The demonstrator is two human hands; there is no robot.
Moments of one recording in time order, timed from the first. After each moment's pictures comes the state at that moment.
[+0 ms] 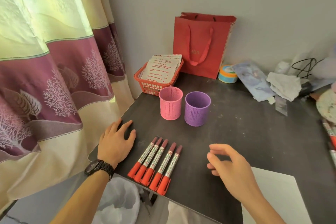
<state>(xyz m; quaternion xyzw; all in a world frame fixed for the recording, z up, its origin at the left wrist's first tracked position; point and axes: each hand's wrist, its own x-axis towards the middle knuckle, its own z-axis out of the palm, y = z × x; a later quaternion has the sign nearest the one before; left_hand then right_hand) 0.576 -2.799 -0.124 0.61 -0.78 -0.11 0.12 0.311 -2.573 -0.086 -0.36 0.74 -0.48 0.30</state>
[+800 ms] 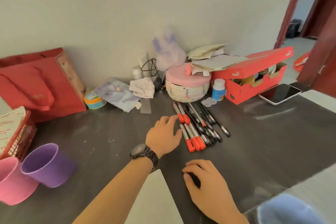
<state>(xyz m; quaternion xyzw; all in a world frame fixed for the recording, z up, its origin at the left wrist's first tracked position) 0.123 -2.577 -0.070 0.12 -0.98 -0.16 0.03 0.166 -2.384 -0.140 -0.31 0.87 -0.37 -0.02</state>
